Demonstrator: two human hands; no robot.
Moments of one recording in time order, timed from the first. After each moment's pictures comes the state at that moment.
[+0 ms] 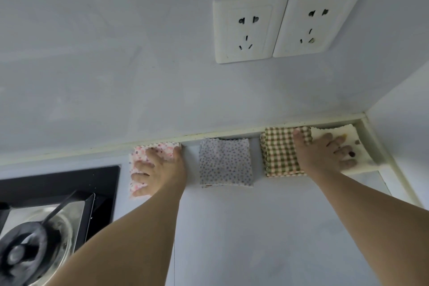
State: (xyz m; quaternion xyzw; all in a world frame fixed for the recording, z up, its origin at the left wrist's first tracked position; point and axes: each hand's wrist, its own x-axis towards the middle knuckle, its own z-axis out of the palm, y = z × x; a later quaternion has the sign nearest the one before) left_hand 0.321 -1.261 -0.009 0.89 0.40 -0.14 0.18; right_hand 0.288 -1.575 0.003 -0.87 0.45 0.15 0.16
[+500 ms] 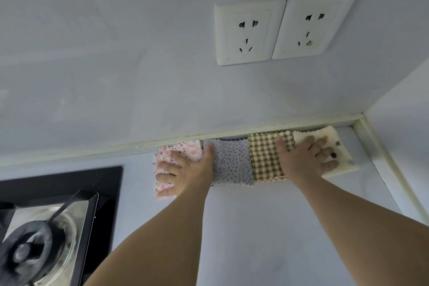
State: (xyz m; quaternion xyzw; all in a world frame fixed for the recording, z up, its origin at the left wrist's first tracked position) left_hand 0.306 -1.315 0.011 0.88 0.36 -0.22 0.21; right_hand 0.284 -1.536 0.002 -0.89 0.40 0.15 0.14
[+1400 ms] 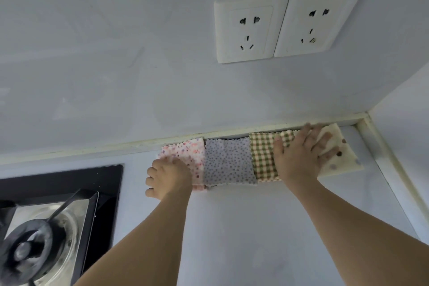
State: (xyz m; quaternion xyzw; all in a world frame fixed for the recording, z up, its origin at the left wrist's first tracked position) left_hand 0.305 -1.269 0.005 0.88 0.41 -0.11 0.21; right_hand 0.280 -1.522 0.002 -0.94 0.32 0.03 0.09
